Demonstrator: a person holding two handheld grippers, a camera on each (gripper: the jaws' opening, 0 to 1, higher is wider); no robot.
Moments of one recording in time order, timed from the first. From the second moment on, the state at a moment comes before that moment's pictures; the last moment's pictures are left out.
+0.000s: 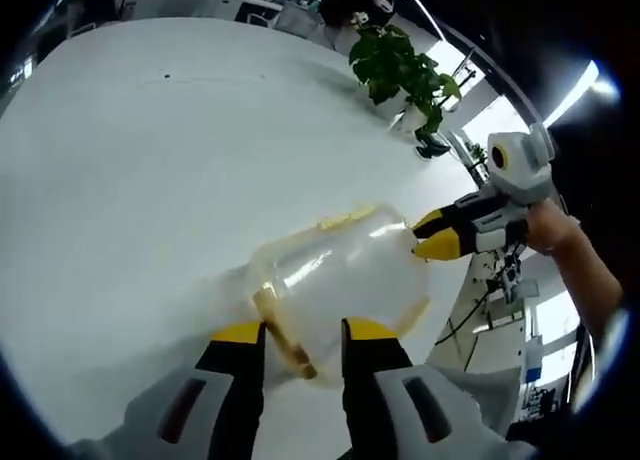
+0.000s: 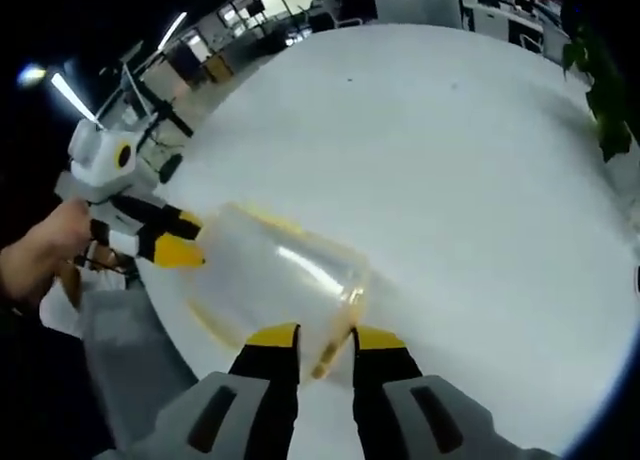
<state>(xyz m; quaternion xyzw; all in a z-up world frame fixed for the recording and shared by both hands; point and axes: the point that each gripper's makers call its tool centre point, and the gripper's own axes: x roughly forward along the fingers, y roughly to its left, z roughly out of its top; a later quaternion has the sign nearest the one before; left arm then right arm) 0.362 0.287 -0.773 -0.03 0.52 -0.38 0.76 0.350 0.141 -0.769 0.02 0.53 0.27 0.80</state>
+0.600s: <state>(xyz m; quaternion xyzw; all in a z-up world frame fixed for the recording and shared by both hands) 0.372 0.282 -0.757 0.20 0.40 -0.43 0.78 0.352 0.142 -0.764 -0.13 0.49 0.32 0.80</state>
